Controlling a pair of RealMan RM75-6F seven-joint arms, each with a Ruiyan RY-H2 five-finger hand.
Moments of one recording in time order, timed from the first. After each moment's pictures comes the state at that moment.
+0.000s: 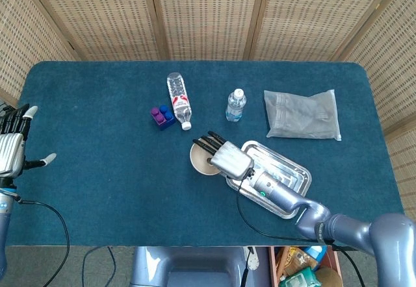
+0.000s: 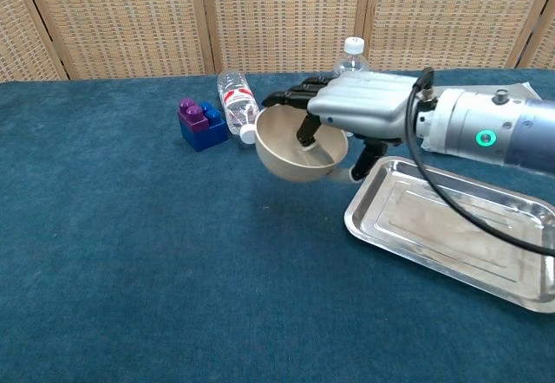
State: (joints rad) left arm -0.34 -1.16 -0.20 -1.50 1.25 1.30 -0.02; right arm 0.91 -1.57 0.09 -1.20 -1.66 0.96 -0.11
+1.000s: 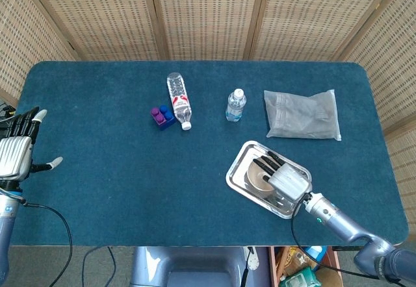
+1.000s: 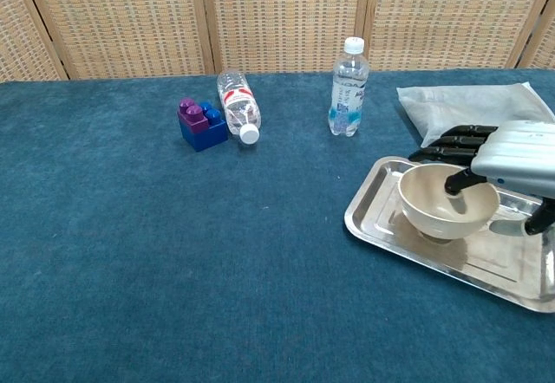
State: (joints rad) left arm -0.34 -1.16 -0.19 -1.53 1.29 1.31 0.00; right arm 0.66 -1.34 -0.11 -1.32 -1.69 1.05 -0.24
